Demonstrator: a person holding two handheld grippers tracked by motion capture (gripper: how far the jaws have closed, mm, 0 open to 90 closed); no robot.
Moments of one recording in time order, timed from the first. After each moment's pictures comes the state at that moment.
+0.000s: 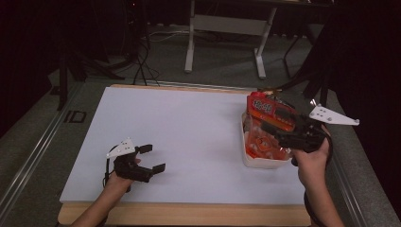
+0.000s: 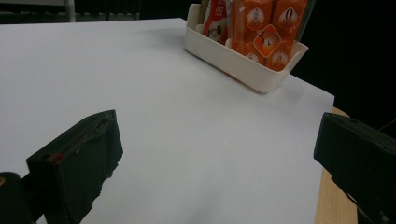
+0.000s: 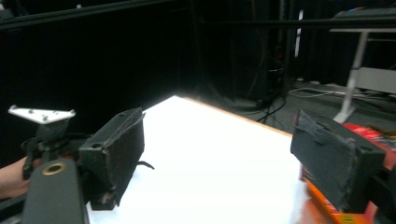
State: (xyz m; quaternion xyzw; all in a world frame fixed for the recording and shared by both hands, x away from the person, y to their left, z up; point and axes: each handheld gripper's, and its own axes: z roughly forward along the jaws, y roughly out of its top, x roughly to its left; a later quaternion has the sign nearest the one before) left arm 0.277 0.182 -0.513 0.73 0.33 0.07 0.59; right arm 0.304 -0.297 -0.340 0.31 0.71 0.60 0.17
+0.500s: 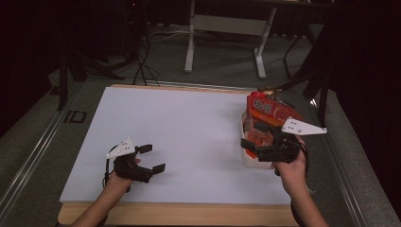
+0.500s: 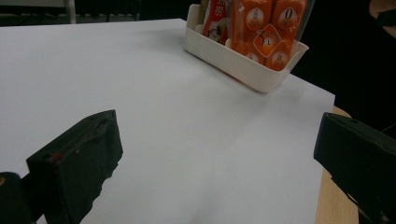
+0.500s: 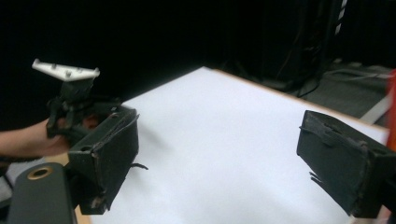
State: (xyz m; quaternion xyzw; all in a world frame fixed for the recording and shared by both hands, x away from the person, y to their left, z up) left arm 0.276 0.182 -0.513 0.73 0.33 0.07 0.59; right arm 0.300 -0.261 -0.384 0.28 0.75 0.58 0.12
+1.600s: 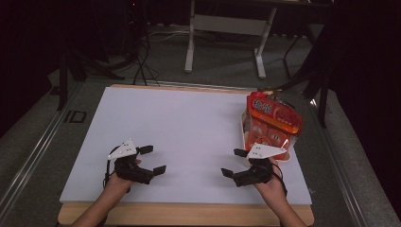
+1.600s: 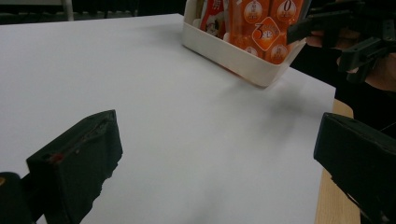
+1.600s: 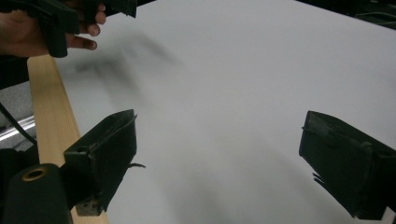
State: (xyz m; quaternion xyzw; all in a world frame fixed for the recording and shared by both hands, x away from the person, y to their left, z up) left arm 0.275 0.180 -0.514 0.74 0.32 0.08 0.58; right arm 0.287 -0.228 -0.471 0.26 0.83 0.48 0.10
